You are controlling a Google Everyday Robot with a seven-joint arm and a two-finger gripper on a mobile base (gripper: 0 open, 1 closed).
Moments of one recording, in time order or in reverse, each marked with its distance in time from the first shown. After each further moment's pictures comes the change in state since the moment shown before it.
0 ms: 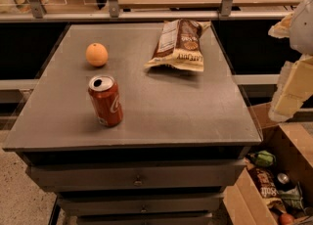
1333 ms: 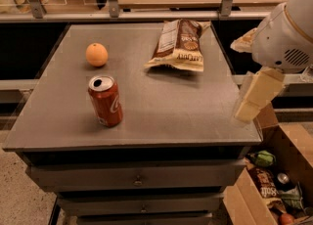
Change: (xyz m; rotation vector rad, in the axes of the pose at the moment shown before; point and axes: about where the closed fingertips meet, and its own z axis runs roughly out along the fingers) arm -0.051 0.015 0.039 -0.099 -0.205 -0.021
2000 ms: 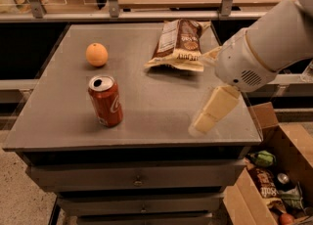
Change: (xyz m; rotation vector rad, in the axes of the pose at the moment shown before) arm -0.048 0.018 0.051 -0.047 -0.181 0.023
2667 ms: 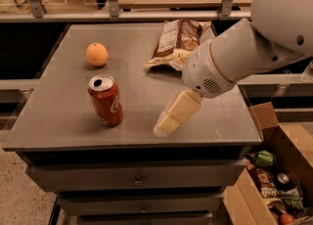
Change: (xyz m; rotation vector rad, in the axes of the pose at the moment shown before) arm -0.044 0.005 0.051 -0.018 -0.131 -0.001
